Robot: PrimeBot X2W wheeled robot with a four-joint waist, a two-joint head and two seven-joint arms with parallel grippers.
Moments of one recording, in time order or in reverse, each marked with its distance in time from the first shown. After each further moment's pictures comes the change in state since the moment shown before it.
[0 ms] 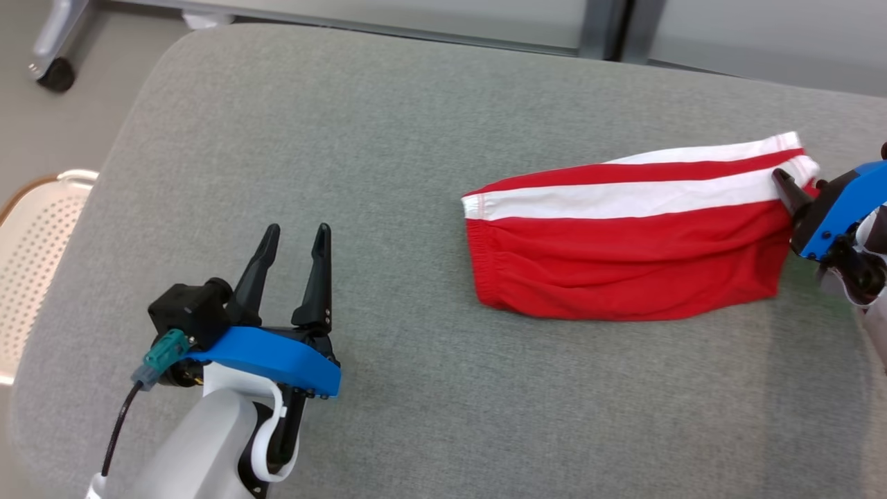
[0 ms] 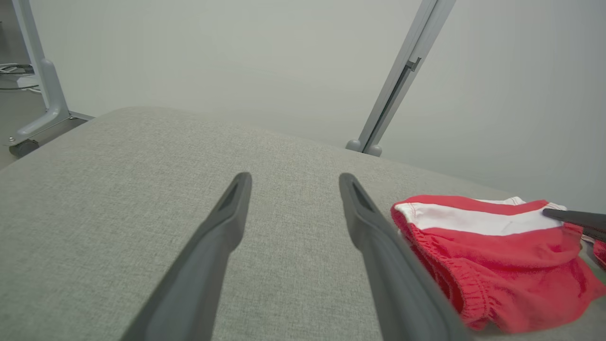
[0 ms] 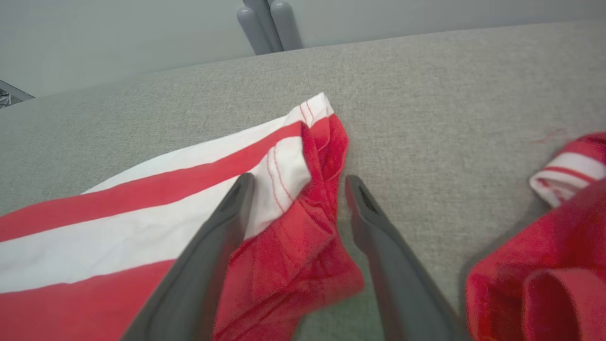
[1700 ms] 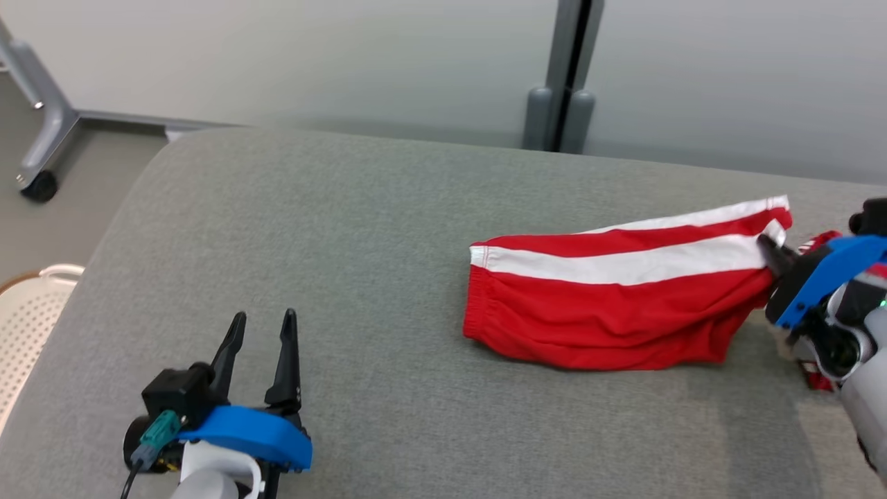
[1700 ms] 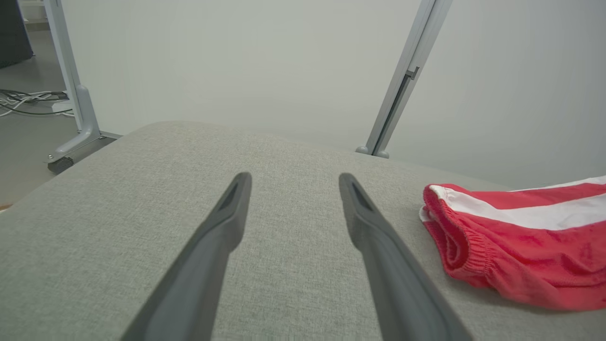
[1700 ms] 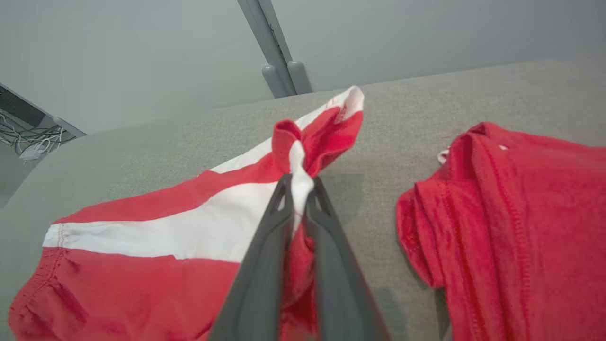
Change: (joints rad) left arm 0.196 -0.087 0.212 0.103 0.238 -0.075 0.000; right arm 0.235 -0.011 -0.111 -0.207 -0.021 0.000 -0.036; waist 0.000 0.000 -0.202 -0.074
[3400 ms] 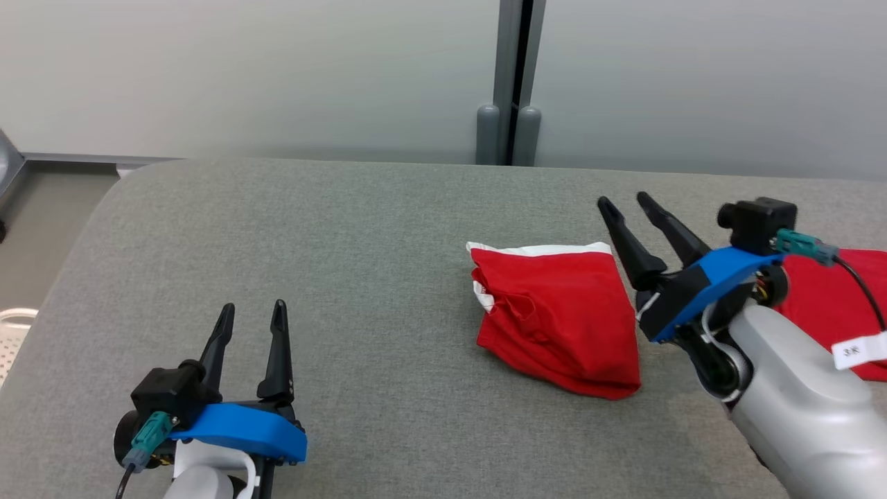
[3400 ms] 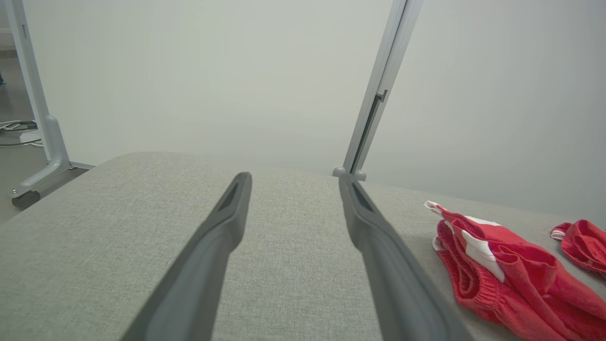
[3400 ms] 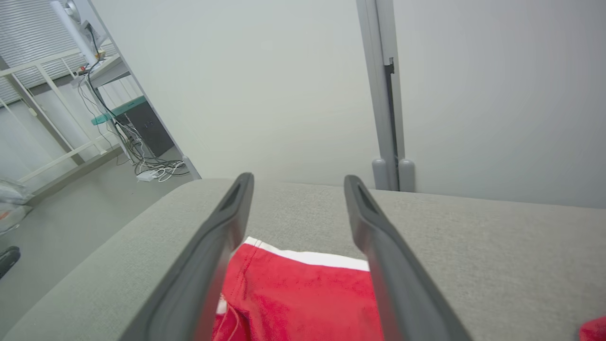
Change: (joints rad) left arm 0.023 -0.058 0.115 -0.020 0.108 -0.047 0.000; right arm 0.069 0.114 0.155 -0.363 -0.066 0.000 -0.289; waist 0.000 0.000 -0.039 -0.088
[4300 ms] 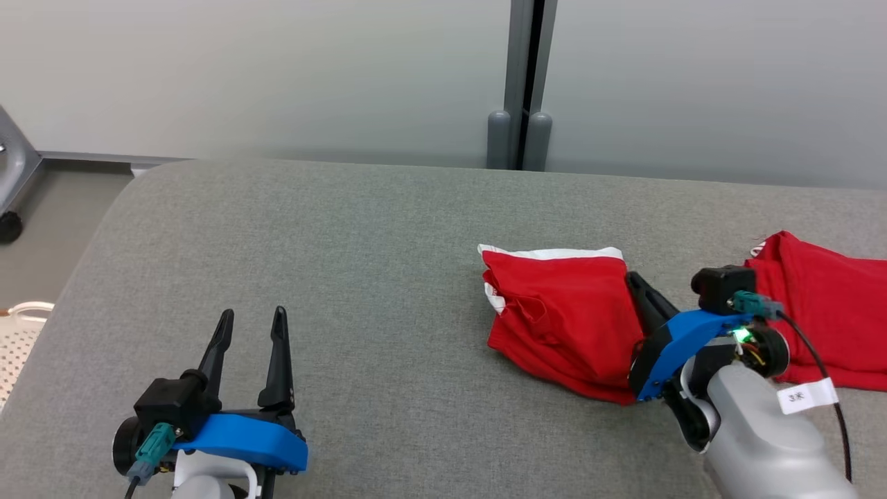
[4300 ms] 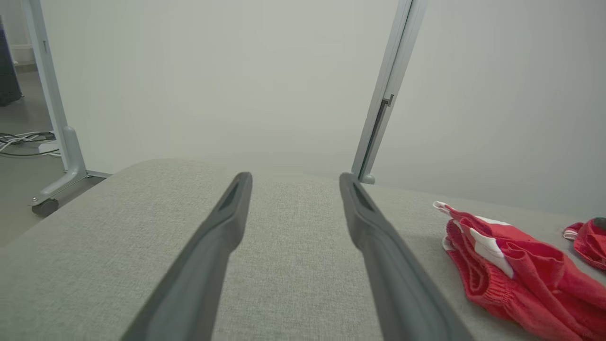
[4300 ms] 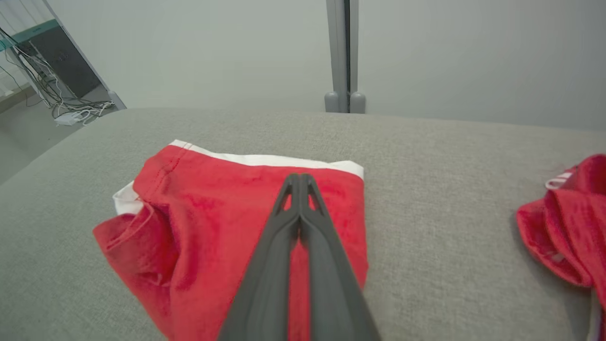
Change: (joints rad) left arm 0.037 -0.048 0.084 -0.024 0.109 -0.046 0.000; right arm 0.108 0.160 -0.305 0.242 -0.434 0.000 0.035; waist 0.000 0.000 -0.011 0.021
